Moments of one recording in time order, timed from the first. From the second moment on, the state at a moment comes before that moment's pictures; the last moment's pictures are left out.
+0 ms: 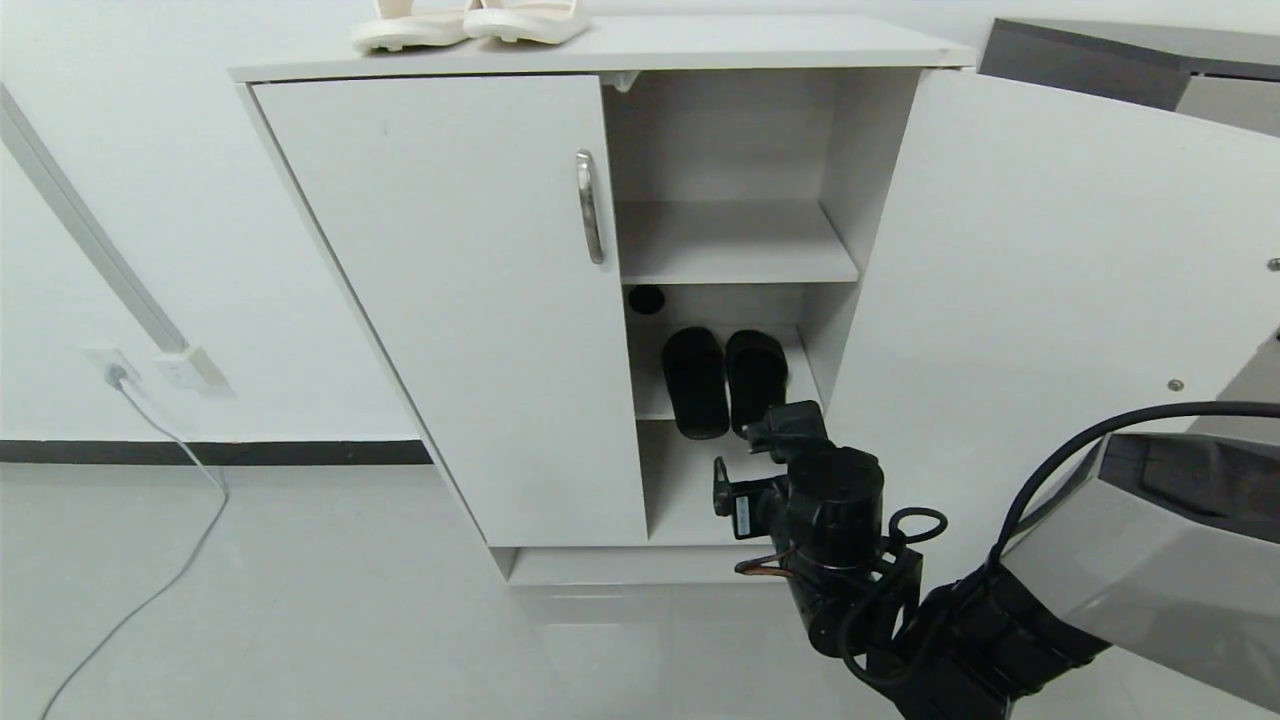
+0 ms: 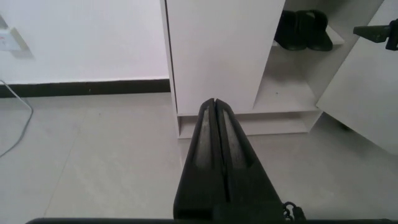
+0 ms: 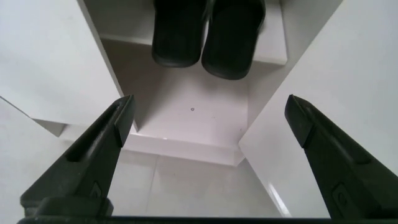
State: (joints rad) left arm 0.00 0.00 0.00 0.00 -0.01 0.01; right arm 0.83 2.16 -0.90 -1.17 -0.71 0.01
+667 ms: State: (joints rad) left arm 0.00 0.00 0.00 0.00 -0.01 0.01; right arm 0.83 2.16 -0.86 -1.20 -0.70 0.01
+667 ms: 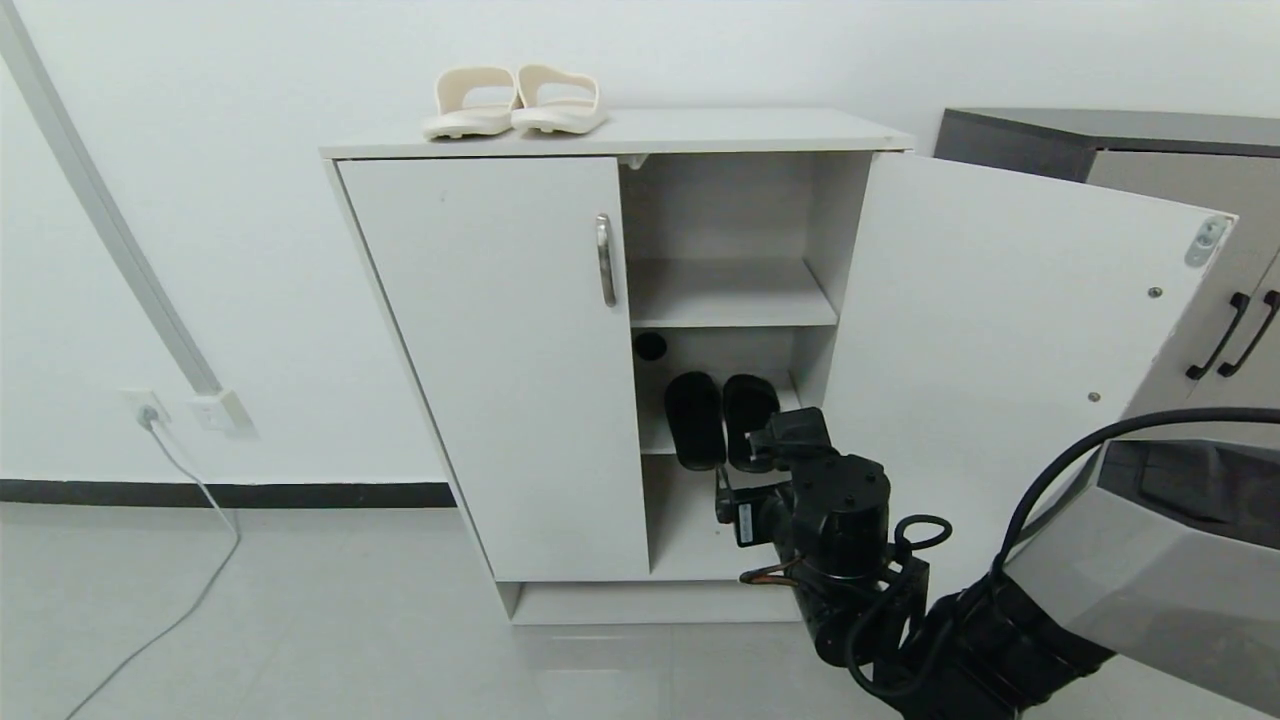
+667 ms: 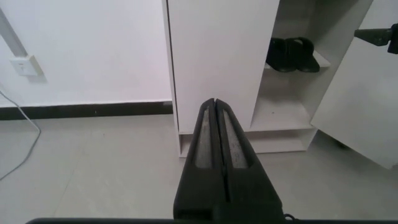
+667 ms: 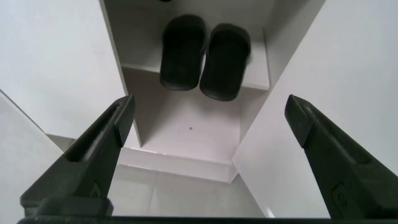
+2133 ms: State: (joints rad) left arm 0.00 0.00 0.00 0.00 -0.01 0.00; right arm 0.81 2.16 -0.83 -1.23 -0.67 0.01
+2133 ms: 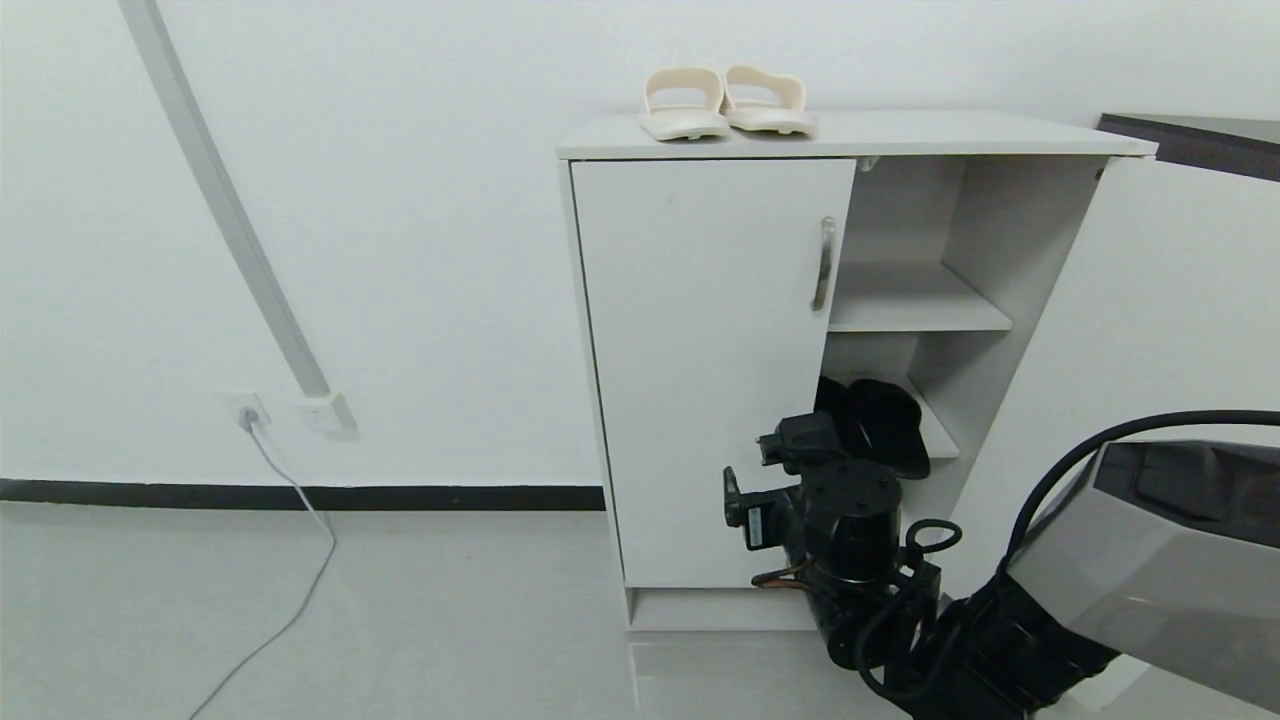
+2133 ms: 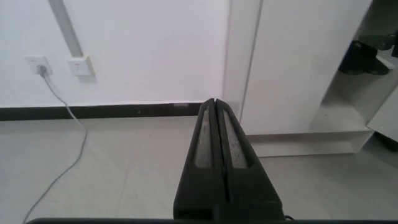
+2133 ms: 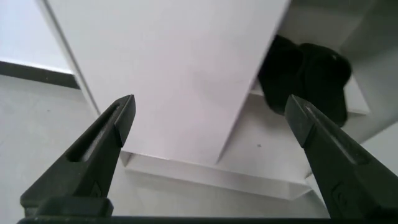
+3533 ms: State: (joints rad) left arm 0.00 0.00 0.00 0.00 -0.01 0.00; right arm 0.80 2.16 -0.81 -1.27 -0.62 -0.01
